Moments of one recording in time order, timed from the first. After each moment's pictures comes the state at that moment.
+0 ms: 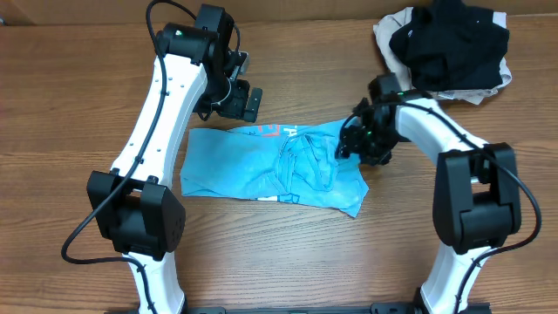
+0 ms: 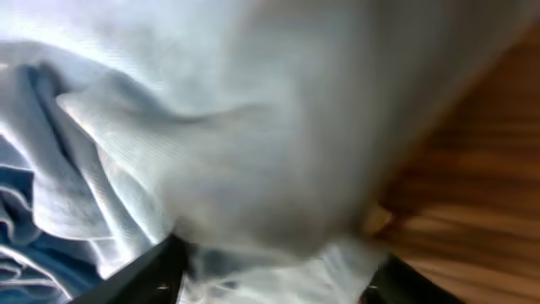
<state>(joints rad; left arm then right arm) -0.25 2.05 2.03 -1.40 0.14 -0.03 0.19 2.03 1.36 -0.88 -0.35 0.21</state>
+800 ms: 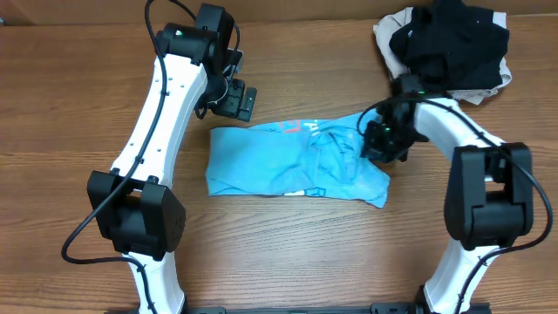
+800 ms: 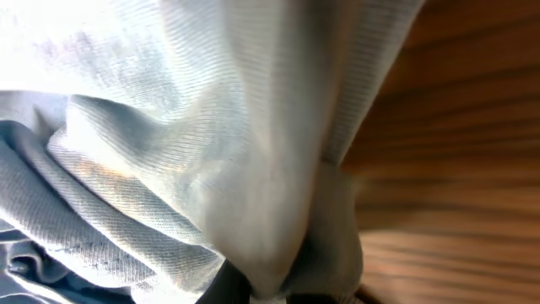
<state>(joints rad) -0.25 2.05 2.03 -1.38 0.01 -0.03 0.04 2.04 1.35 -0.87 -0.34 0.30</state>
